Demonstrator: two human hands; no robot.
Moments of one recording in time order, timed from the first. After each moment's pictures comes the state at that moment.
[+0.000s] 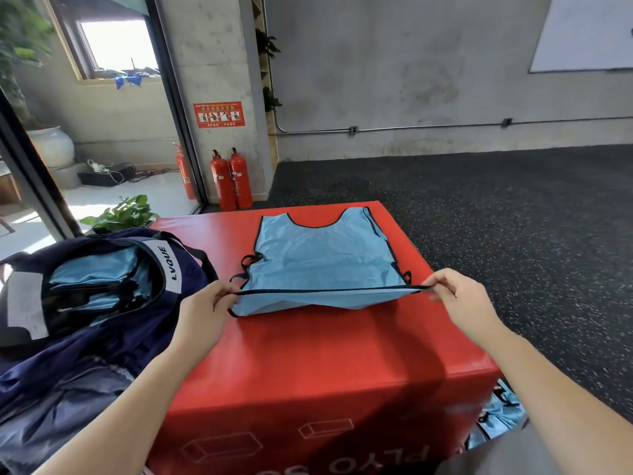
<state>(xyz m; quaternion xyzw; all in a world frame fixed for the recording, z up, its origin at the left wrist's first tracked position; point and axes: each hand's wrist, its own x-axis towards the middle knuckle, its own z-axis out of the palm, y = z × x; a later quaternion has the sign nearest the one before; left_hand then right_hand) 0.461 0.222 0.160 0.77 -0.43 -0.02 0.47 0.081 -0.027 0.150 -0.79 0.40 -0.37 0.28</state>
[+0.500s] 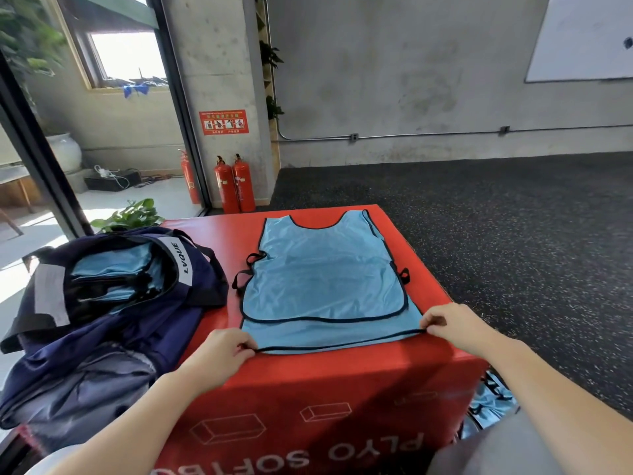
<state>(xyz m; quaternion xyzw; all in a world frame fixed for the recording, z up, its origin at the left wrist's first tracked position) 0.442 0.267 0.117 0.79 -0.58 -0.08 0.20 0.050 -0.011 0.128 -0.88 0.41 -0.10 0.21</state>
